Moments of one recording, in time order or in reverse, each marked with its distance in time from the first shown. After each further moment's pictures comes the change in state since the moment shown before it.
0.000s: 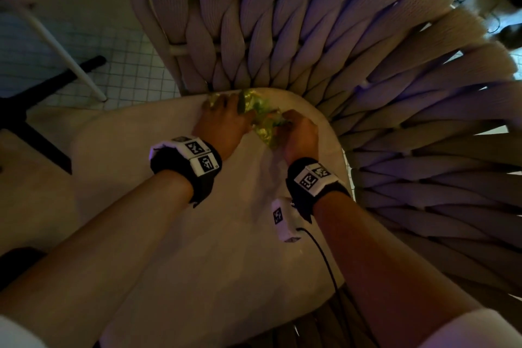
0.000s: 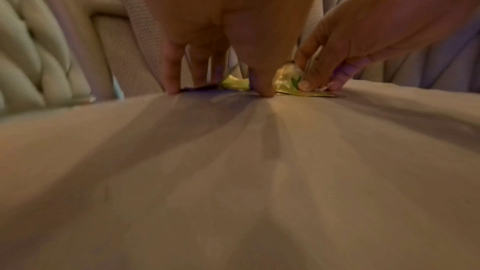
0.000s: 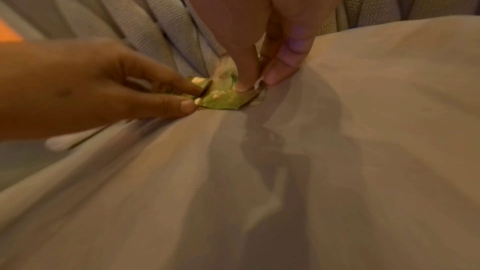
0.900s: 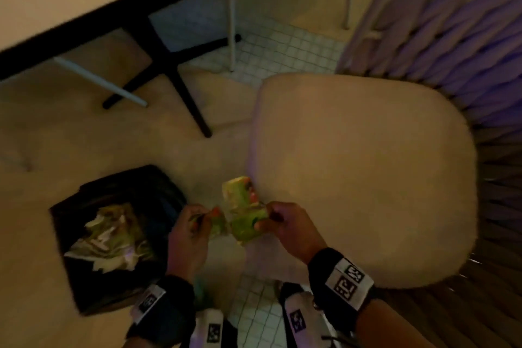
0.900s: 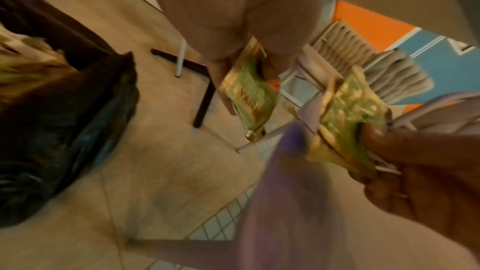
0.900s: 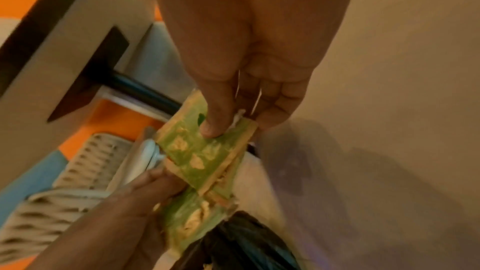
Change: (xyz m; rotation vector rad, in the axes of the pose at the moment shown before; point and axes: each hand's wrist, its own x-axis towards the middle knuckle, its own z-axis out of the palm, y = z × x) left_hand -0.409 -0.077 0.106 -1.210 0.520 -0.957; right_hand -0.288 0.012 0.146 -0.076 -0.848 -0.189
